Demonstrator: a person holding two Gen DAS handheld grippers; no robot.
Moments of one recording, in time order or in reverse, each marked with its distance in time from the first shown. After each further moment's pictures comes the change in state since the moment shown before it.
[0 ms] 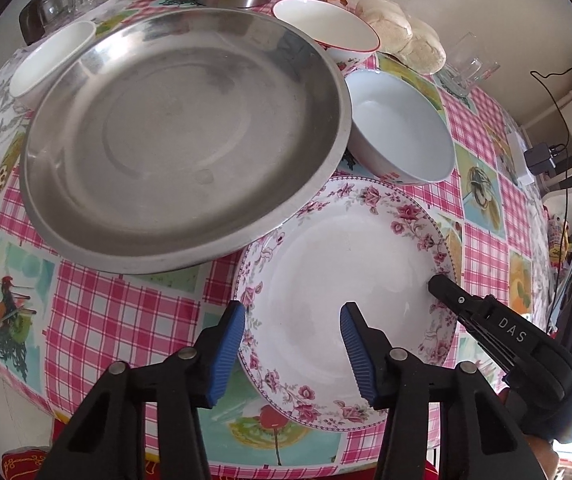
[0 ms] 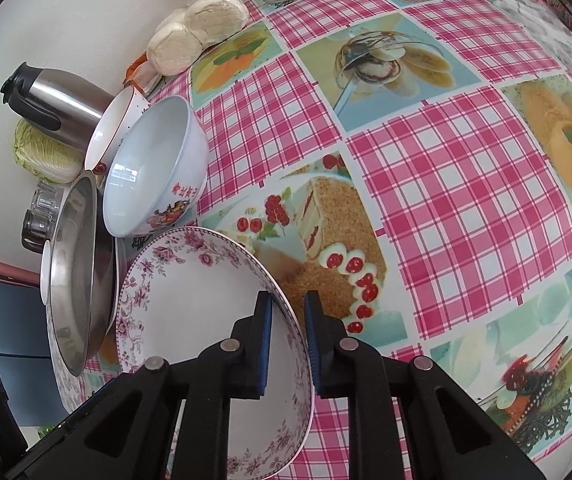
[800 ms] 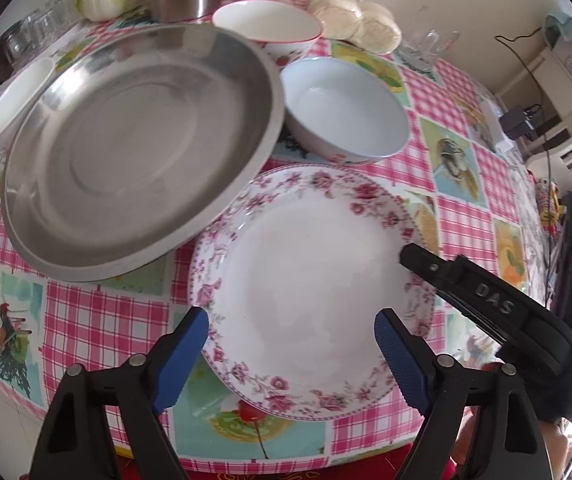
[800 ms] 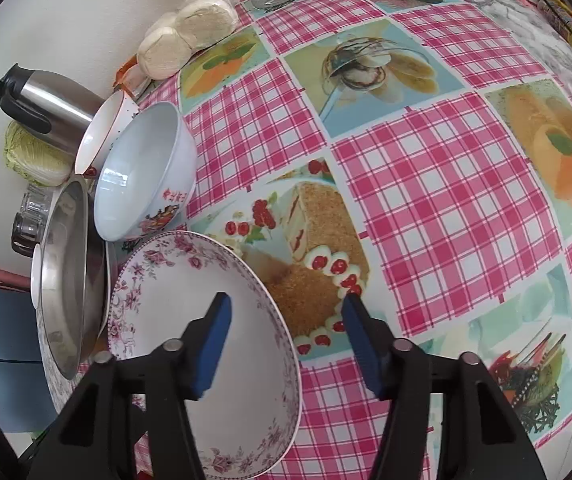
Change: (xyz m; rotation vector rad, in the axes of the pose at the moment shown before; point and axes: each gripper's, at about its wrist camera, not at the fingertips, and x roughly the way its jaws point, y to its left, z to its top) left arm 0.007 -0.033 0.001 0.117 0.010 -0.008; right arm -0.007 0.001 -0.001 0.007 -0.010 -0.047
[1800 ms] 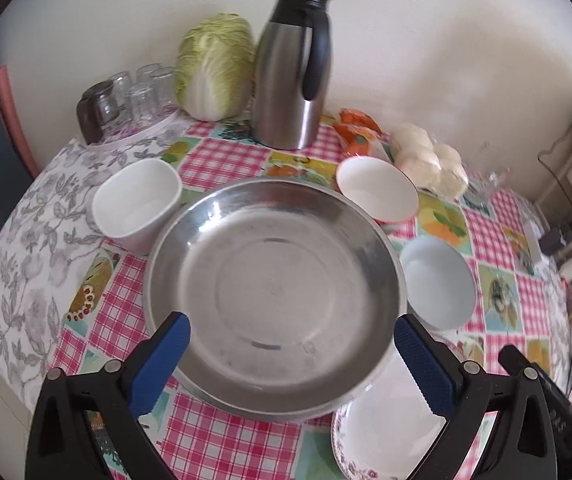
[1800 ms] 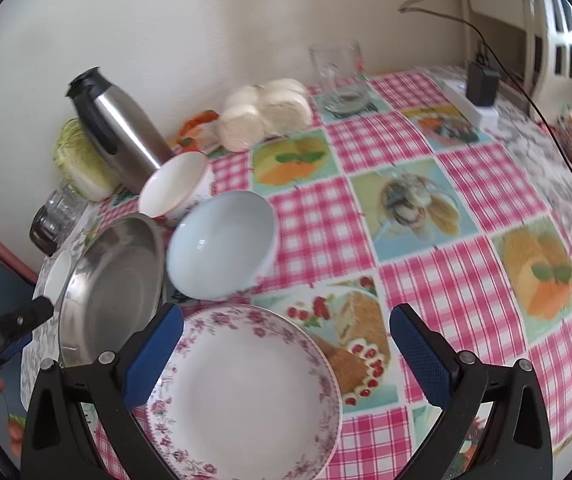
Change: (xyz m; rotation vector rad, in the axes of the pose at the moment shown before) left arm -0.079 0.070 0.046 -0.075 -0.375 0.164; right arm -0.049 0.050 0.008 -0.202 -0.288 -0.030
